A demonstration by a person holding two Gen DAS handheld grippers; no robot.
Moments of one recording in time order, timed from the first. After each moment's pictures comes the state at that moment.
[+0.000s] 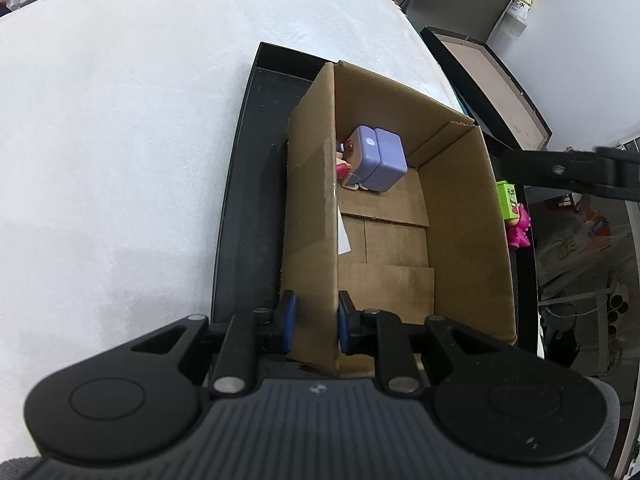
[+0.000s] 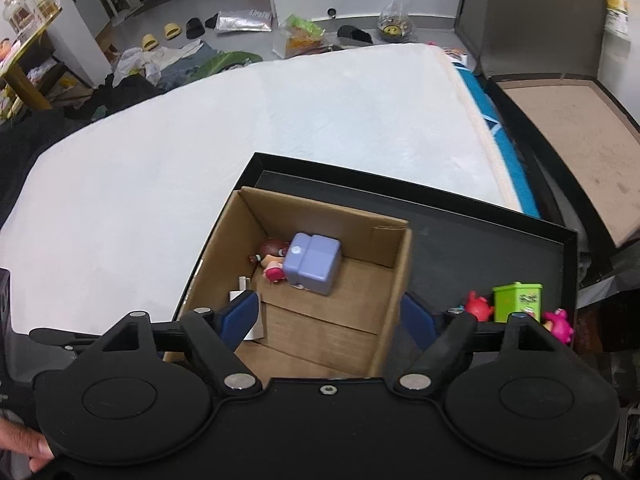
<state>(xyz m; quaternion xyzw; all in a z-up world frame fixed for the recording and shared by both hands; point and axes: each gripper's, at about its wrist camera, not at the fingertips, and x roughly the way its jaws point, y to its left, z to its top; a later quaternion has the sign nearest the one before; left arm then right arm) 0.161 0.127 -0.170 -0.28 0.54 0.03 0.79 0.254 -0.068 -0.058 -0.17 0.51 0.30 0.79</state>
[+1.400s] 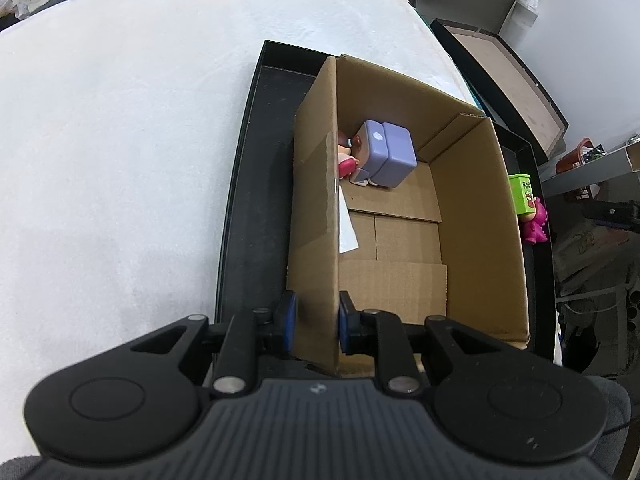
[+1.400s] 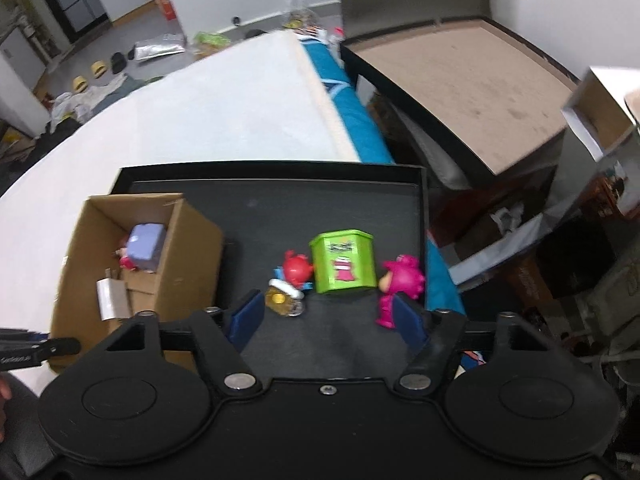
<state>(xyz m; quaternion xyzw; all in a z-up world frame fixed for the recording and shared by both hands) 0.165 0.115 -0.169 -0.26 0.55 0.05 0.79 0.315 -0.220 -0.069 -0.11 0.53 0.21 0.81</state>
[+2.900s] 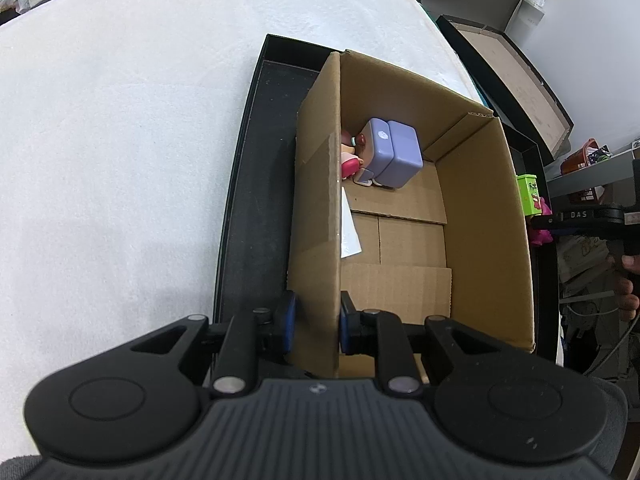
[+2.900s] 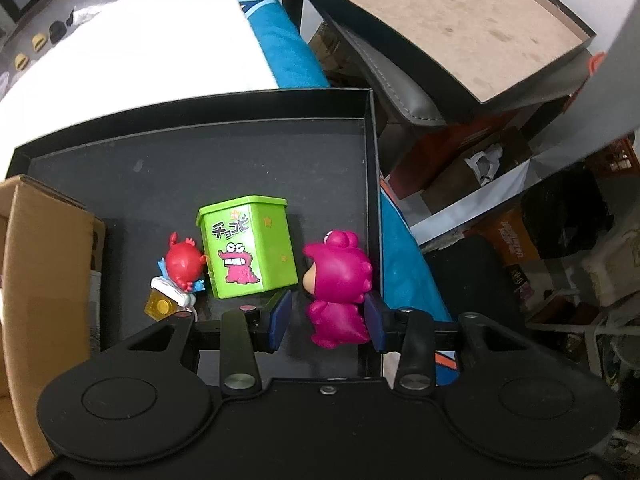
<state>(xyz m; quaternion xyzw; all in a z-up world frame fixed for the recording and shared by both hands) 0.169 0.117 -0.174 -0.26 0.56 0.05 0.79 0.369 -0.227 -0.158 -0.14 0.60 0.14 0.78</state>
